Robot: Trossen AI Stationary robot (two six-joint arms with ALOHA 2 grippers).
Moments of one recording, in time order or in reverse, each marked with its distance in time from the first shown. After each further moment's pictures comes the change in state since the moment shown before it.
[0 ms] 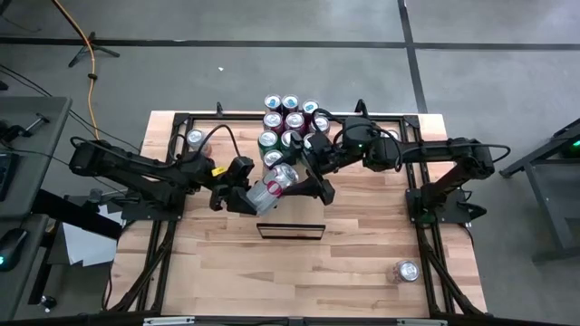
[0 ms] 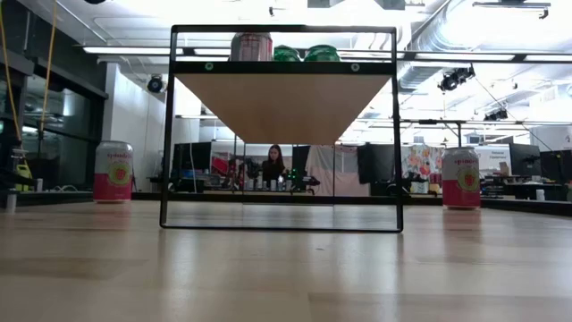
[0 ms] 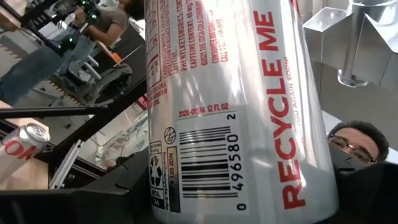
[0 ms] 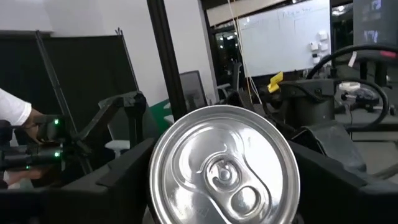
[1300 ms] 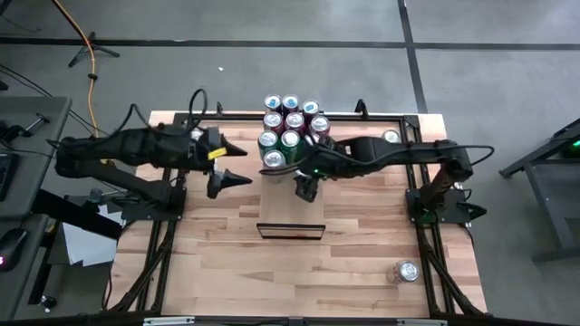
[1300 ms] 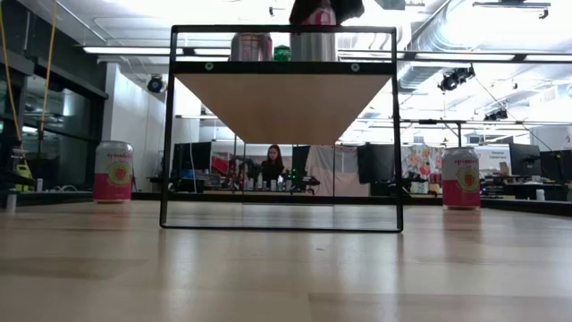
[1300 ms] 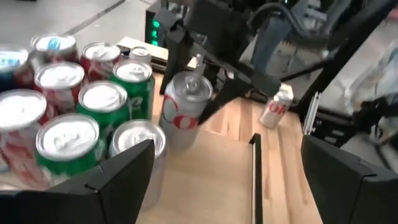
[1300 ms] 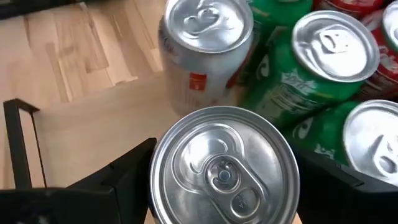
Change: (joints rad) left arm -0.001 -0.237 0.524 -1.529 -0.569 0.778; right arm 0.052 0.196 0.387 -1.265 0.811 0.115
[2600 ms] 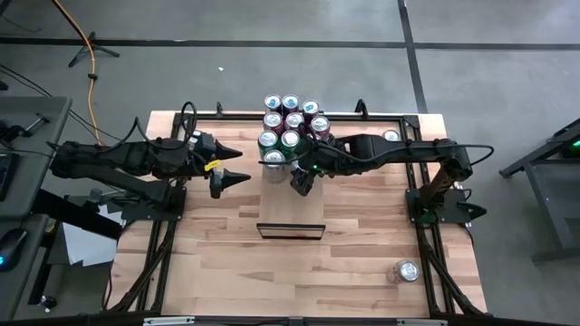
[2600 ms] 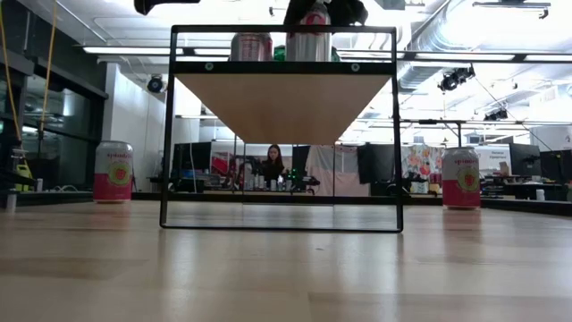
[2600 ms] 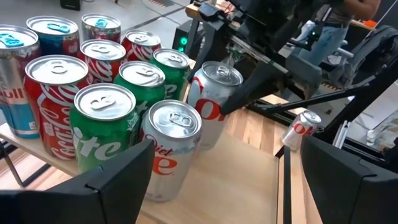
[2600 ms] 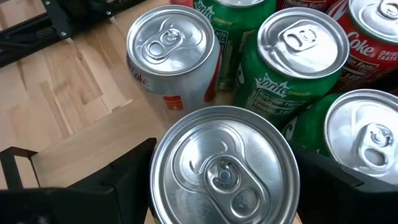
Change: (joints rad) left arm -0.033 -0.140 -0.287 0.208 -0.163 -0.108; right arm -0.015 -0.001 -0.012 0.037 0.024 0.154
